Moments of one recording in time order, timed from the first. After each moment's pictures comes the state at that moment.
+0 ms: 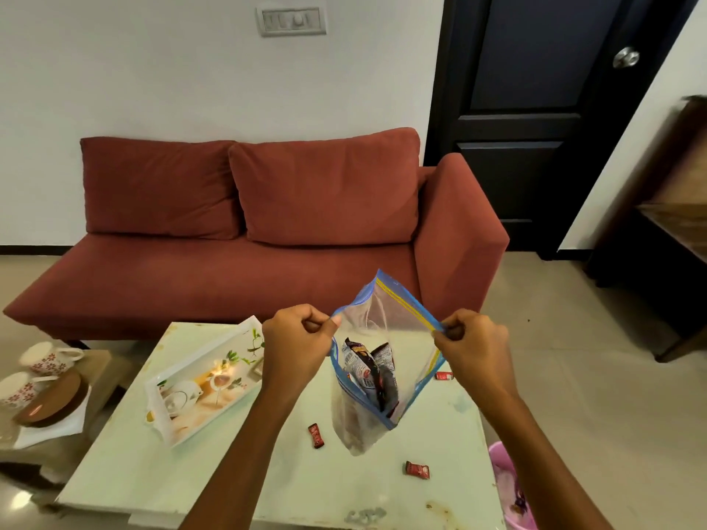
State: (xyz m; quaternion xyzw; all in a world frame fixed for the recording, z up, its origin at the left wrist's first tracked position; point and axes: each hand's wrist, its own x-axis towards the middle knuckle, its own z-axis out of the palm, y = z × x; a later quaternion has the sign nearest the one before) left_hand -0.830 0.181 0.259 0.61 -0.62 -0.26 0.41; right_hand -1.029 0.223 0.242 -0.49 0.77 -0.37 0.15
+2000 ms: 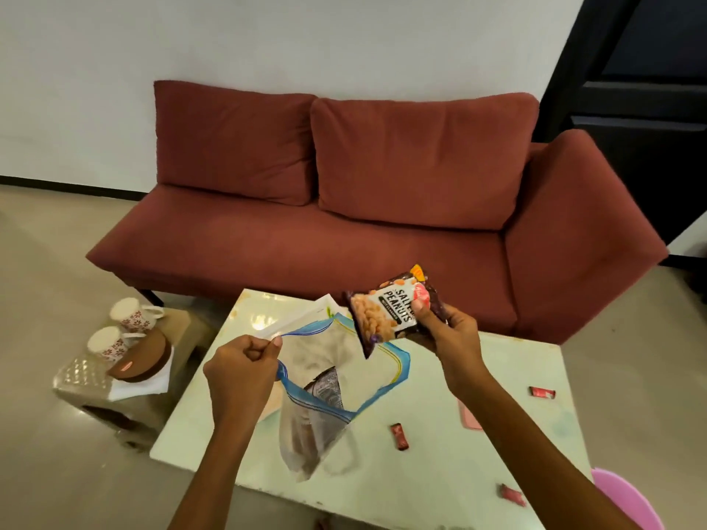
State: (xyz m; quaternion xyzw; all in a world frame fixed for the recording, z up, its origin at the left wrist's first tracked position) left_hand -0.573 0.101 0.195 0.75 -0.46 -0.19 0.43; right_hand -0.813 0.067 0.176 -0.32 0.53 -0.56 0.56
